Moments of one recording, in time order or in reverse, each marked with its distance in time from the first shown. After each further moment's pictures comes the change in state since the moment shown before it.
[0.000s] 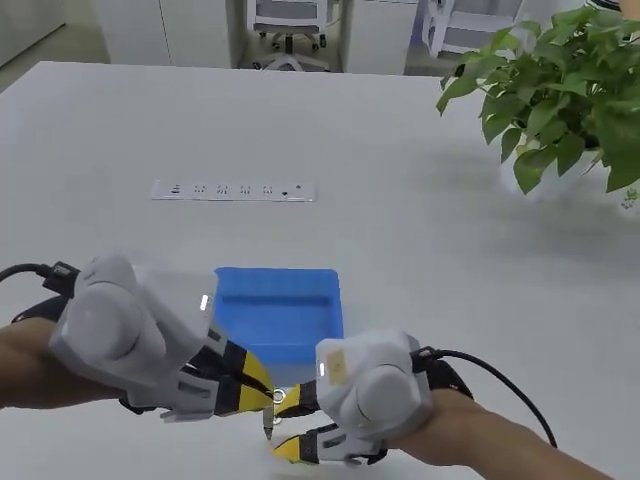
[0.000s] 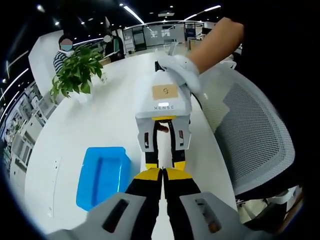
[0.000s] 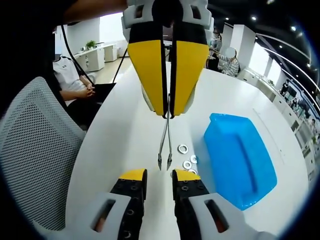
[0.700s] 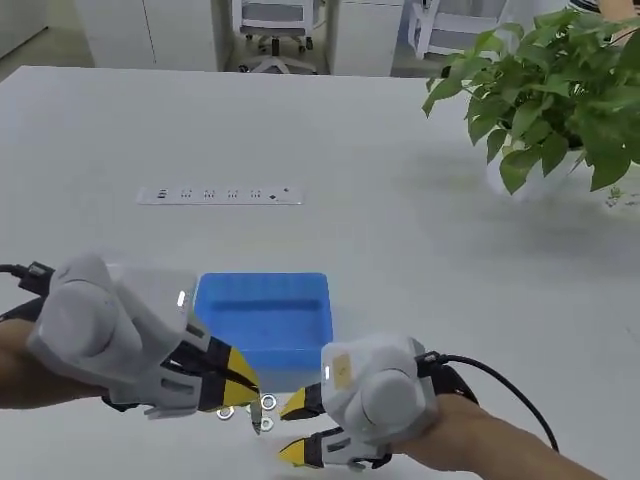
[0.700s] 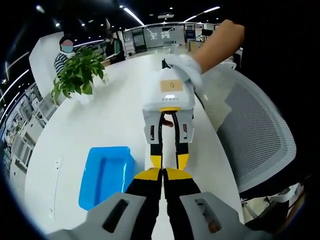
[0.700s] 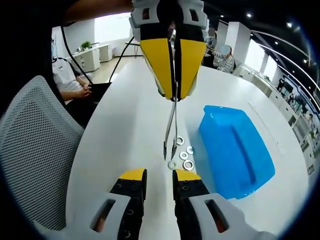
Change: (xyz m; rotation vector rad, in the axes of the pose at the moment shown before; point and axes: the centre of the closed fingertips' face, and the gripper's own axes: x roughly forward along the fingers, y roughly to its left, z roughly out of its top) left arm -0.001 0.010 -0.003 0.004 -0.018 0.002; right arm -0.008 -0.003 -0.012 0.031 0.013 -0.027
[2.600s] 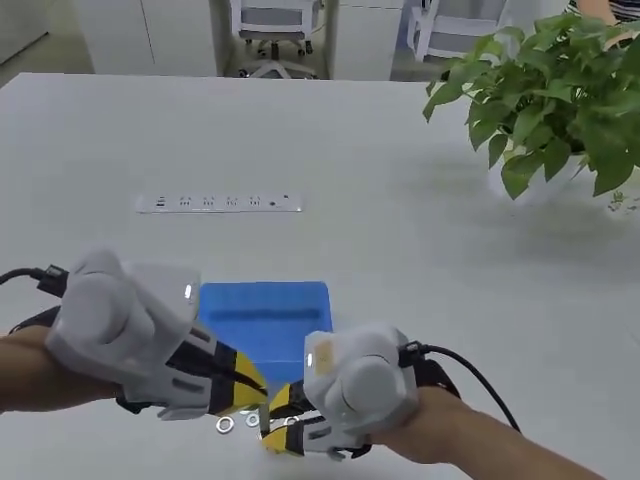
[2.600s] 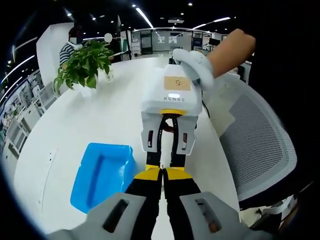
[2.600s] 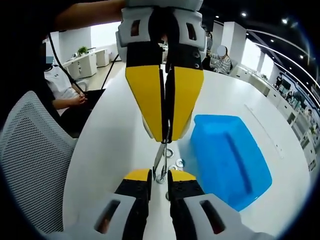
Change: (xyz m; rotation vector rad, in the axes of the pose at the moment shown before) left arm 0.011 0.014 -0.004 -0.112 -0.044 -0.022; right arm 0.009 -0.019 0.020 0.034 -0.032 -0.010
